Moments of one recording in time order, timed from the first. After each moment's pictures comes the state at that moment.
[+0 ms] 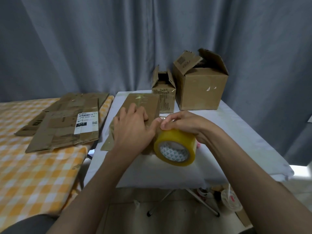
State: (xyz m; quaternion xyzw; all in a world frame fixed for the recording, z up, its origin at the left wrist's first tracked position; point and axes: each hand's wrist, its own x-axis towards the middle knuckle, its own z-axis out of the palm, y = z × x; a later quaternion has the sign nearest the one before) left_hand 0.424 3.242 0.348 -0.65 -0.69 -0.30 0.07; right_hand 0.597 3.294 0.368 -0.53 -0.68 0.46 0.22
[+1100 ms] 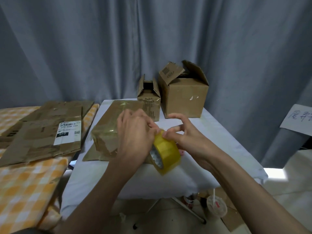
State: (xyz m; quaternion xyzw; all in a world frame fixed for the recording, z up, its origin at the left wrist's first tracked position) left_hand 0.472 3.234 0.375 -0.68 -0.63 -0.37 0.03; right_hand 0.633 3.242 0.371 -0.49 -0.61 0.49 0.38
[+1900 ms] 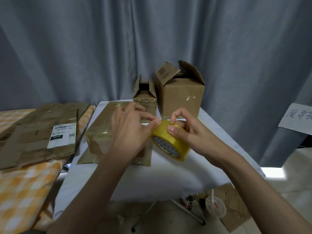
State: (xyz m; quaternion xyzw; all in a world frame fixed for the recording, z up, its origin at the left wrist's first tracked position) left_hand 0.473 3.242 0.387 -0.69 -0.63 -0.36 0.01; right_hand 0.662 3.240 0.383 -0.39 -0.72 0.42 0.38
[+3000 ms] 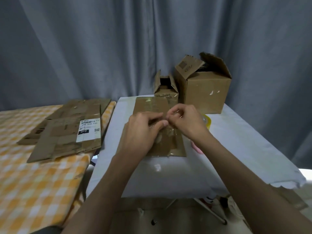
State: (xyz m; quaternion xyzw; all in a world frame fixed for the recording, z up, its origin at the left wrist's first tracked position) left_hand 0.430 3.248 0.362 -0.68 -0.59 -0.43 -0.05; right_hand 0.576 3.297 0.371 -0.55 -0.68 0.27 0.40
